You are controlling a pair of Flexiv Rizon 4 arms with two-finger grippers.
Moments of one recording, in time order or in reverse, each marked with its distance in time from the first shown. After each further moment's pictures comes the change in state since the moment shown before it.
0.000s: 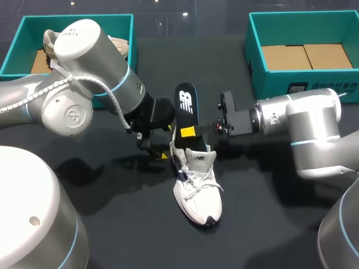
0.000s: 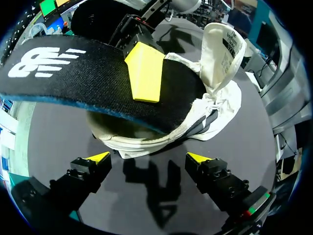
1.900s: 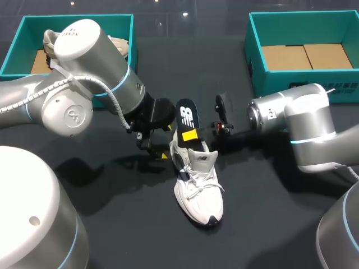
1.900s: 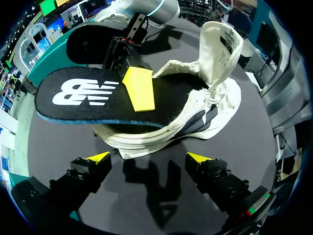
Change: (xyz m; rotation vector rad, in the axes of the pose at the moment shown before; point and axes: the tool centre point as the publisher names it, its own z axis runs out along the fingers) left arm 0.000 0.000 0.000 0.000 0.000 0.000; right arm -0.016 -0.016 -0.002 0.082 0.132 0.077
